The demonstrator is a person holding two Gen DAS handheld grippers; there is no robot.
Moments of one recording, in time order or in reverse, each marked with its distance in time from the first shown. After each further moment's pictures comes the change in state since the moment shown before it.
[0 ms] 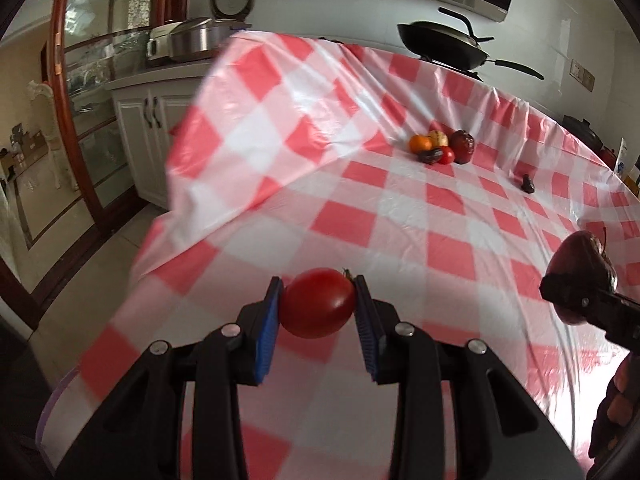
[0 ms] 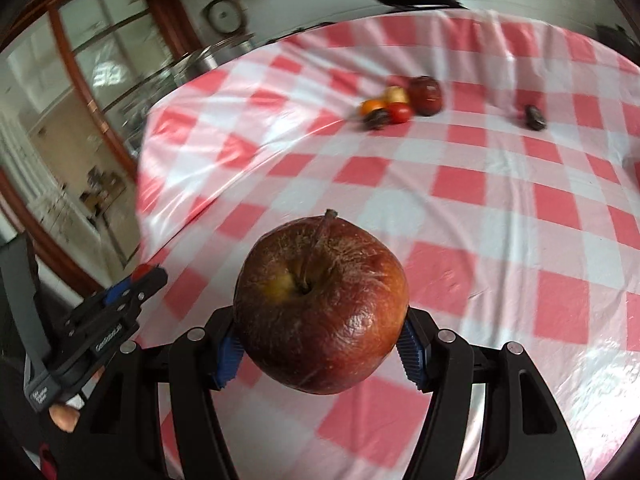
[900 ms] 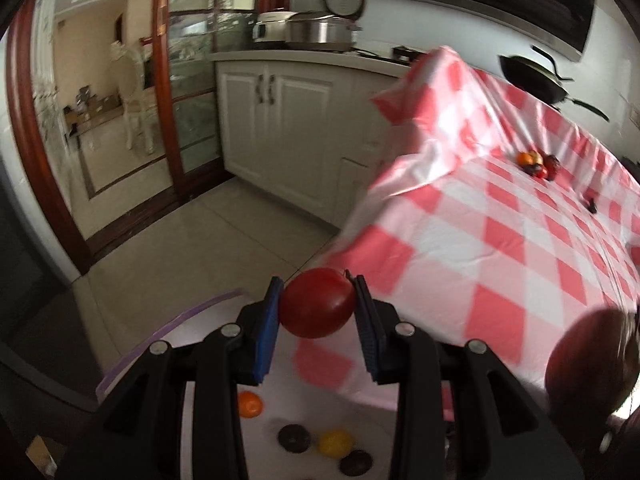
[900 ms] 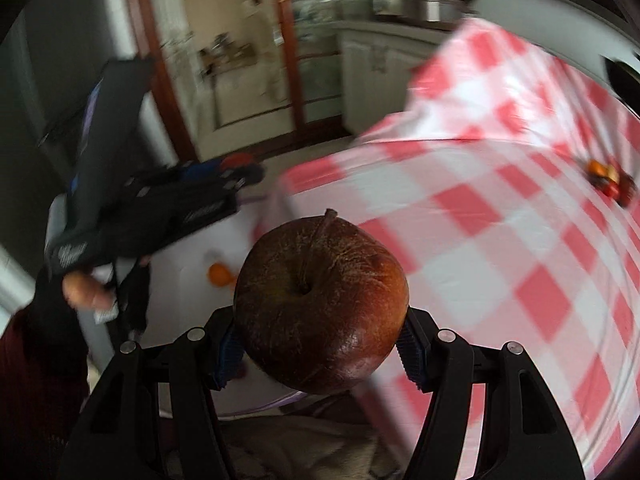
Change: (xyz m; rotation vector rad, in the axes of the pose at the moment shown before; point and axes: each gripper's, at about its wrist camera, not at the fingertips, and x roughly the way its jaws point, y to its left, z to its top) left arm -0.083 0.168 -0.088 -0.194 -0.021 0.217; right arm 0.009 0.226 -0.116 -0.624 0.190 0.262
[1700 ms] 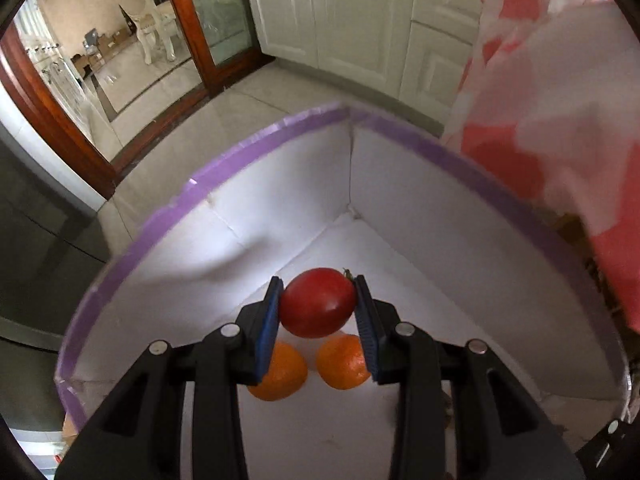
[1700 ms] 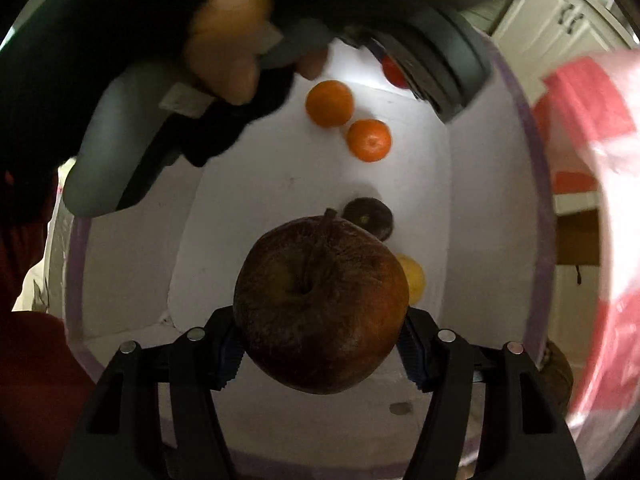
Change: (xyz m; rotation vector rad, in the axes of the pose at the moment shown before) left arm 0.150 0.087 -0.080 0.048 0.425 0.150; right arm 0.183 0.134 -0.064 -0.490 0.479 0.108
